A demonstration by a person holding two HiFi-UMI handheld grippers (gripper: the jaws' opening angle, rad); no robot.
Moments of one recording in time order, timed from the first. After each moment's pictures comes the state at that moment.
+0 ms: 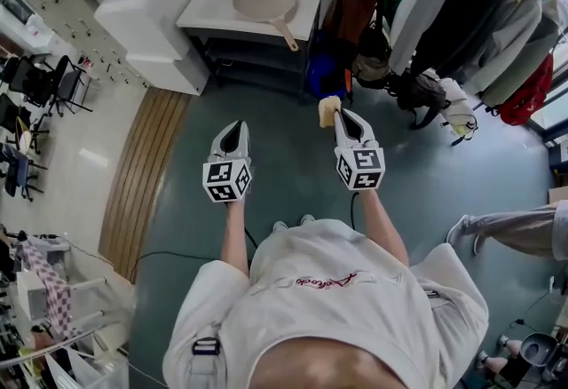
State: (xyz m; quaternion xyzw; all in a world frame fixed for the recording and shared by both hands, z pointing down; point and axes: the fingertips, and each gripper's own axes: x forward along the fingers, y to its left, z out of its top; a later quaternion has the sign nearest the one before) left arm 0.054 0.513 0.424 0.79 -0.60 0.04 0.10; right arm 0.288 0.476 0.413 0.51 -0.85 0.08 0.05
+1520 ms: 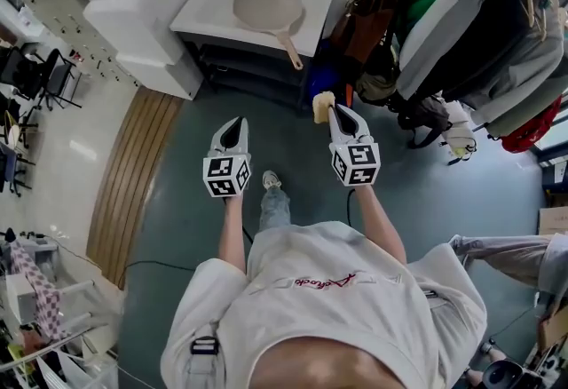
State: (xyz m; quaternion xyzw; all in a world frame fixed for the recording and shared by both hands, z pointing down) left arm 0.030 0.384 0.465 0.79 -0.61 0.04 0.11; right arm 0.246 0.341 0.435 0.49 -0.87 0.06 0.07
